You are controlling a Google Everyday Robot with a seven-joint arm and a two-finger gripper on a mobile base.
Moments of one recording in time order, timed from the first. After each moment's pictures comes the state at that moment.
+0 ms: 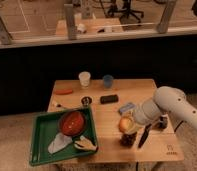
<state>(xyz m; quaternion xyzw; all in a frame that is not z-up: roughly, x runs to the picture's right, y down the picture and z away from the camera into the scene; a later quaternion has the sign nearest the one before) 0.148 0.176 0.703 -0.31 -0.27 0.06 0.91</state>
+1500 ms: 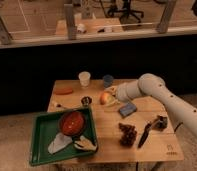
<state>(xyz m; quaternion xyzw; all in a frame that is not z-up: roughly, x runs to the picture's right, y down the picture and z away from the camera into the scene) 0.056 0.042 0.762 -0.17 -0.37 0.11 0.91</state>
